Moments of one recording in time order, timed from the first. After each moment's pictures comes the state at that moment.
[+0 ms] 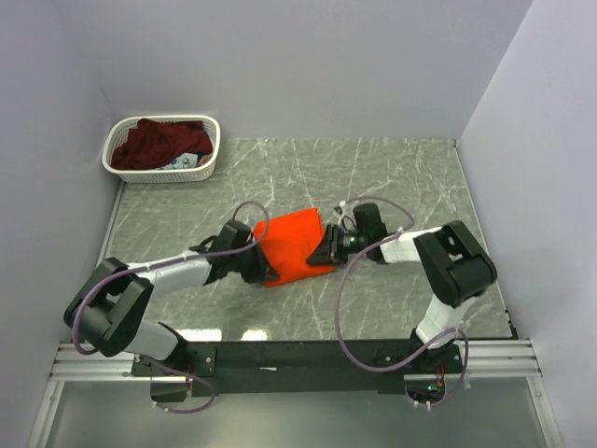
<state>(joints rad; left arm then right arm) -0.58 1.42 0.62 -0.05 0.32 -0.96 0.41 1.71 0.70 0.29 -0.83 0.78</state>
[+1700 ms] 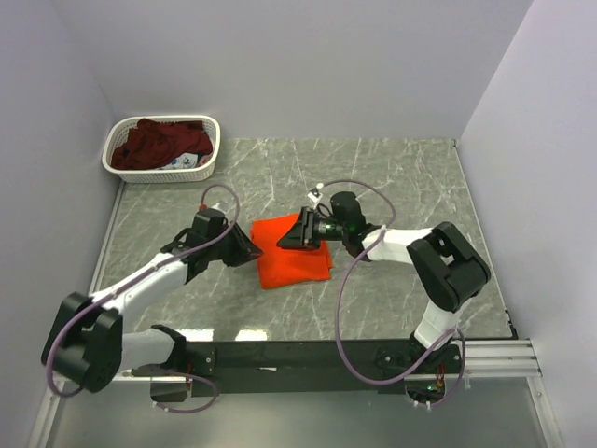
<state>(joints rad) -0.42 1.17 0.61 -0.20 0.23 -0.96 0.60 1.75 0.84 0.49 -0.71 0.97</state>
